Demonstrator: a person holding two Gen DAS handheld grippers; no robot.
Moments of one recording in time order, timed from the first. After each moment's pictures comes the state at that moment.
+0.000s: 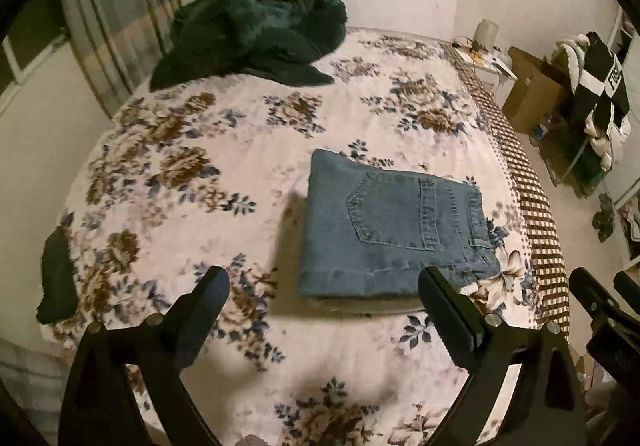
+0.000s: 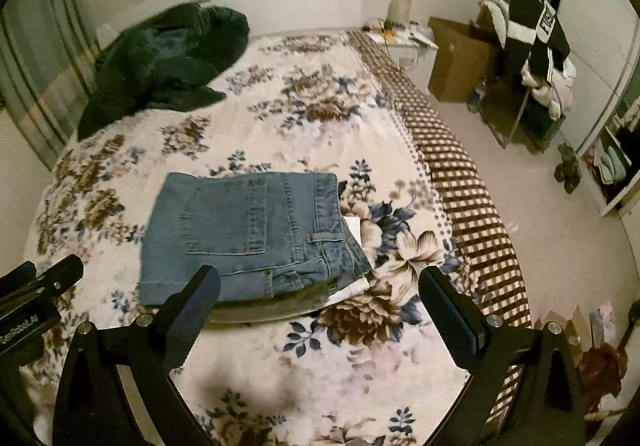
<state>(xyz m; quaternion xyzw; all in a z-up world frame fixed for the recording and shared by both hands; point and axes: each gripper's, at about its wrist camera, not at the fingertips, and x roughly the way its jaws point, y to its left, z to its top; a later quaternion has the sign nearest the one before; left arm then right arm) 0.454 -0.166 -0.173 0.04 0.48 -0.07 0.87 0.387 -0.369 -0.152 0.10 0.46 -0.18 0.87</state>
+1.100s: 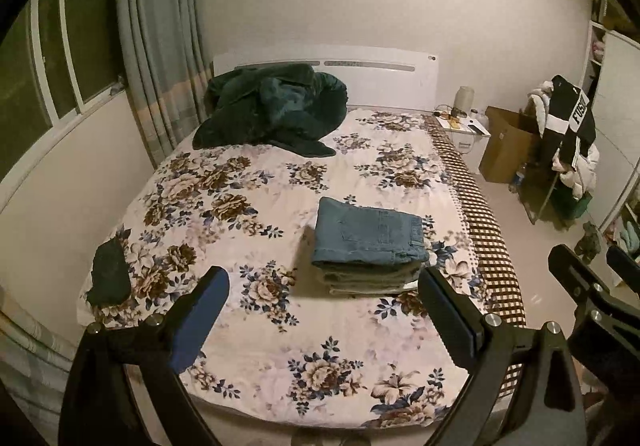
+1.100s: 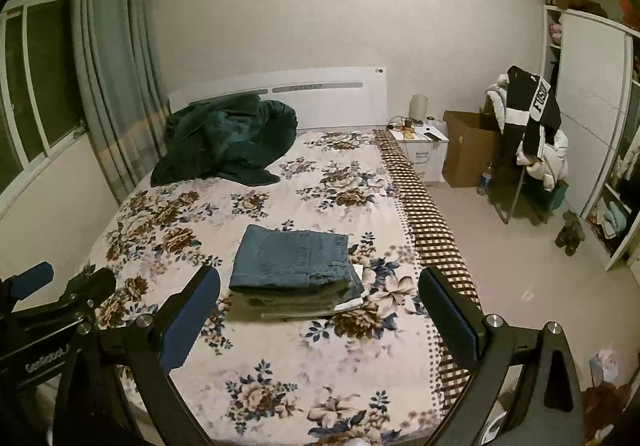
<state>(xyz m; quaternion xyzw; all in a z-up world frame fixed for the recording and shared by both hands) 0.212 -0.143 0.003 0.03 0.37 -0.06 0.93 0.072 -0.276 0.114 0.06 0.31 -0.12 0.94</state>
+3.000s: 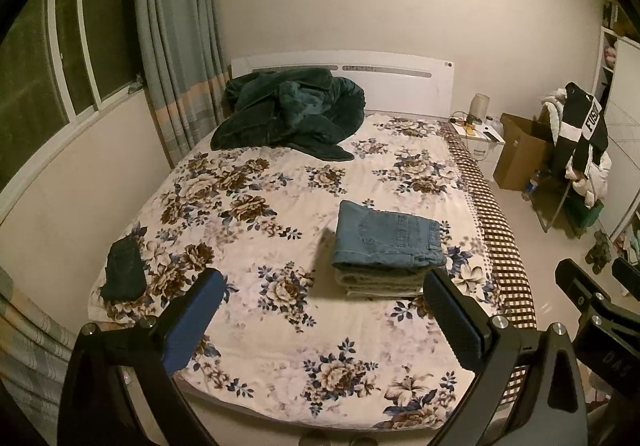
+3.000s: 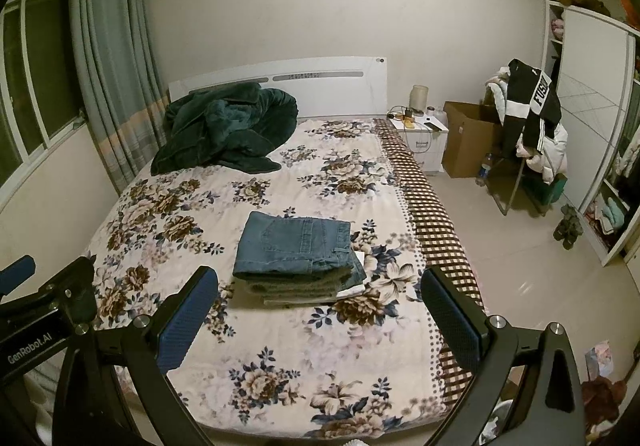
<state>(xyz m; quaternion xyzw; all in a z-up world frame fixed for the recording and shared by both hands) 0.194 -0.125 0.010 0.02 0.36 -0.02 0.93 0.087 -0.270 0.096 0.06 0.34 -0.11 0.93</state>
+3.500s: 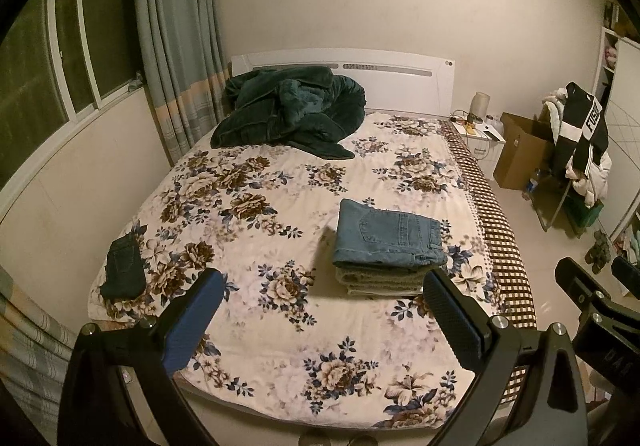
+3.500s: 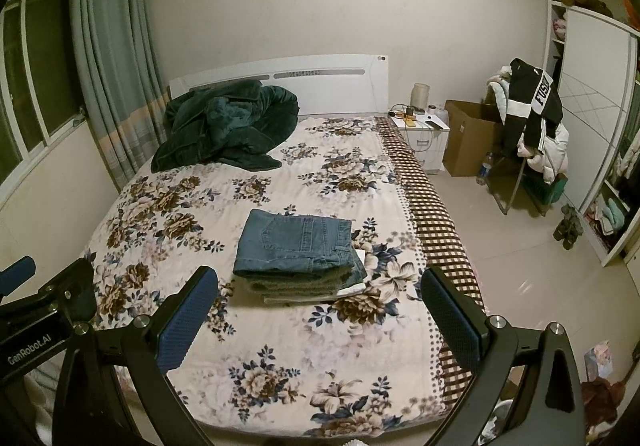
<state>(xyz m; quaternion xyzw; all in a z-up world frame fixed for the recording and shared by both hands) 0.196 -0.125 0.010 0.02 0.36 -0.02 0.93 0.088 -0.269 0.097 0.06 0.34 -0.11 0.93</state>
